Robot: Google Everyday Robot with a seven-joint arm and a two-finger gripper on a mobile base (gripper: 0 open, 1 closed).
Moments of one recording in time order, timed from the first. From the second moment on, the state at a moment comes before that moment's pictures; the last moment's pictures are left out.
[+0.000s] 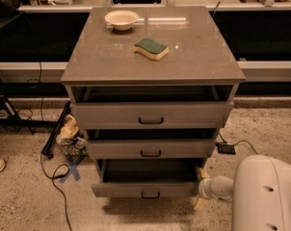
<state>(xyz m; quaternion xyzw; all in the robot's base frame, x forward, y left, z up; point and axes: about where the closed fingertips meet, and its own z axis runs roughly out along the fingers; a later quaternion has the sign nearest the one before) 0.574 -0.273 0.185 -0.62 0.74 -0.05 0.24</state>
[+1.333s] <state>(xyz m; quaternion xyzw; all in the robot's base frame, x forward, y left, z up) 0.558 -0.225 0.163 -0.71 0.69 -0.02 0.15</state>
